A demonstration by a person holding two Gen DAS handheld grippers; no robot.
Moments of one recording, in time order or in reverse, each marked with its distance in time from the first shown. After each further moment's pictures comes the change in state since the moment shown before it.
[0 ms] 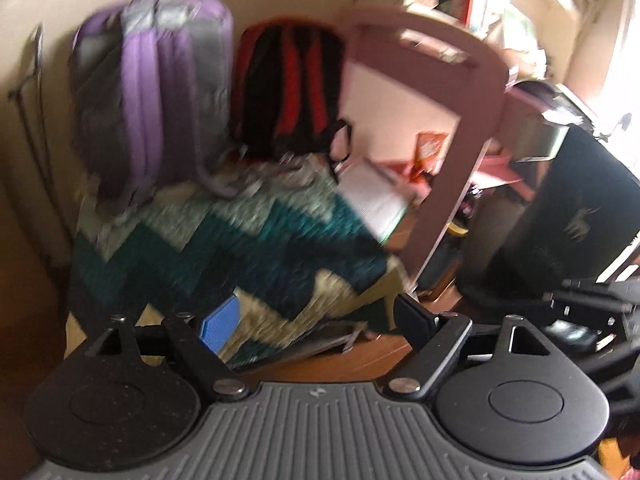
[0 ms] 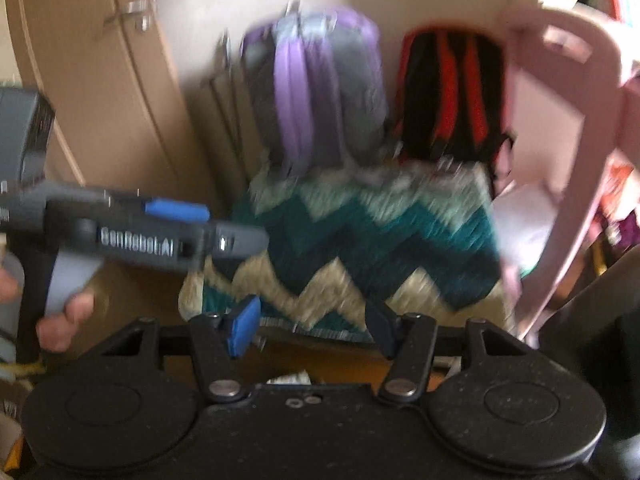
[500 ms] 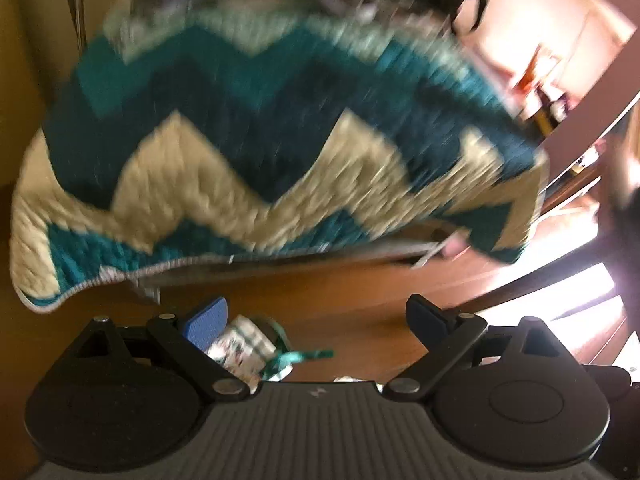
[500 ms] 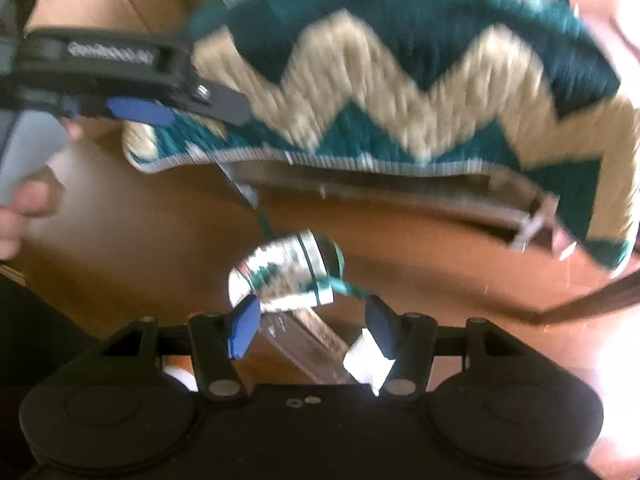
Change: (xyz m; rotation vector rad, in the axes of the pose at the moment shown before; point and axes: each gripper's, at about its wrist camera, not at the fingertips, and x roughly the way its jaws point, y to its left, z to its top) left arm 0.183 0.107 -0.111 -0.201 0.324 0.099; right arm 0.222 -0.015 -0.137 0.062 0.426 0.036
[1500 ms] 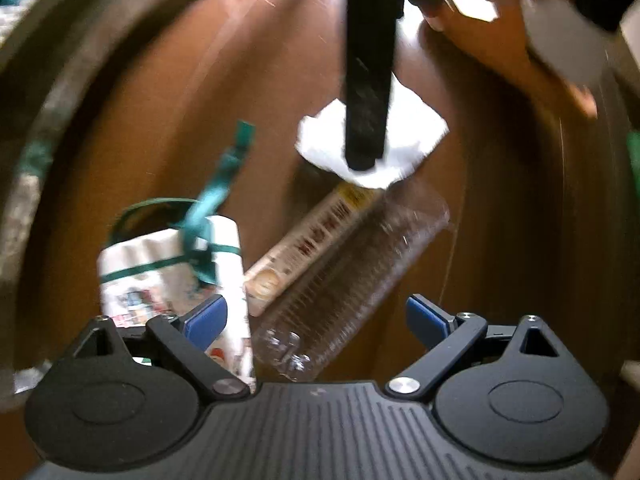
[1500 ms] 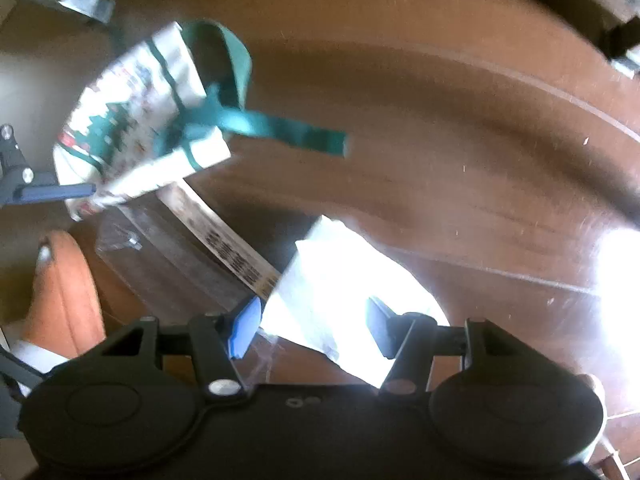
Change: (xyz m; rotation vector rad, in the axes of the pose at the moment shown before) left arm 0.236 -0.007 -0.208 1.090 0.402 -0.172; right arm 0.291 -0.083 -0.048 0.108 0.548 -0.045
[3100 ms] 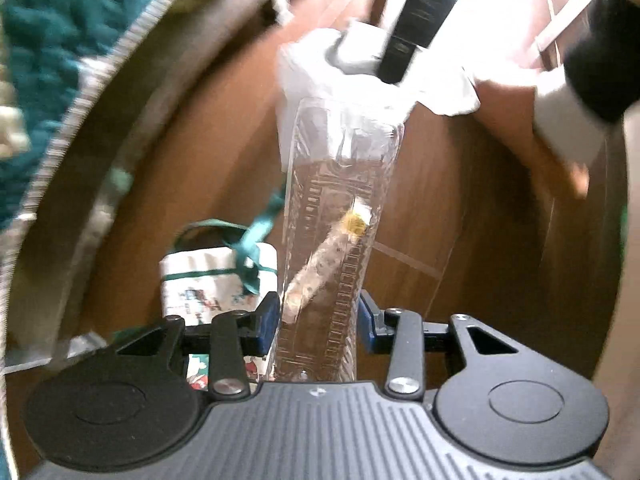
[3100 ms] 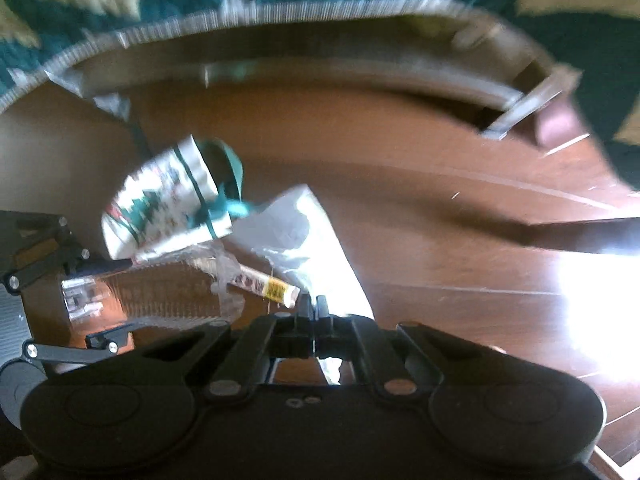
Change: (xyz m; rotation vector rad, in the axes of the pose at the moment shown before) left arm -0.112 0.020 0.038 -0.217 -0.029 0.058; right arm -0.160 0.014 -0.047 0.075 -0.236 -0.112
